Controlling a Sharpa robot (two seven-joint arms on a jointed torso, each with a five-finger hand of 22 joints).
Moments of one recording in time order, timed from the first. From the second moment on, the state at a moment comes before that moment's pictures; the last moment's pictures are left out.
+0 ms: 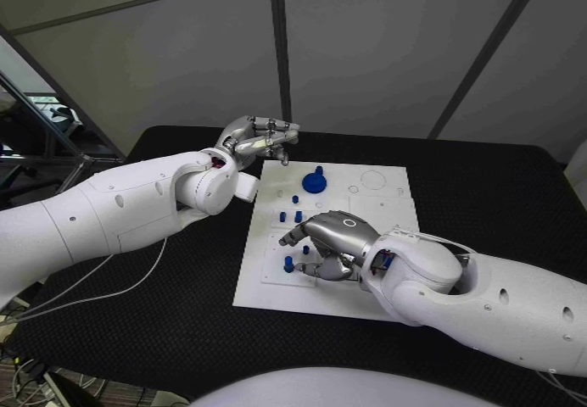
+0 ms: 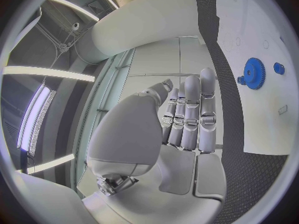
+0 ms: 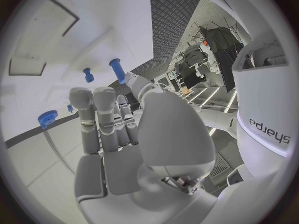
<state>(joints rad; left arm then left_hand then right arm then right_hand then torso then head) 1.16 -0.75 0.06 1.31 -0.14 -0.21 0.32 1.43 -0.12 0.38 0.08 0.16 0.98 0.17 0.18 0.07 0.98 0.10 0.47 0.13 1.15 0.02 0.97 0.45 0.20 1.18 0.11 0.52 0.89 1.04 -0.66 -0.01 1.77 -1.70 -0.27 -0.16 1.42 -0.16 0.34 0.05 0.22 0.81 0.16 0.06 0.06 0.92 0.12 0.12 0.07 1.42 0.03 0.99 0.69 0.12 1.17 0.14 1.08 1.02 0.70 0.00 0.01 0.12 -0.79</state>
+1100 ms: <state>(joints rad) 1.16 -0.77 0.04 1.32 -0.14 -0.20 0.32 1.43 -0.12 0.37 0.08 0.16 0.98 0.18 0.18 0.07 0.98 0.10 0.47 0.13 1.14 0.02 0.97 0.45 0.20 1.18 0.11 0.52 0.88 1.05 -1.11 0.02 1.95 -1.48 -0.34 -0.43 1.25 -0.12 -0.04 0.29 0.41 1.00 0.10 0.29 0.23 1.39 0.02 1.24 1.17 1.47 -0.06 1.45 1.31 0.05 1.46 0.06 1.47 1.31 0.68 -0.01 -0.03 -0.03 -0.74</state>
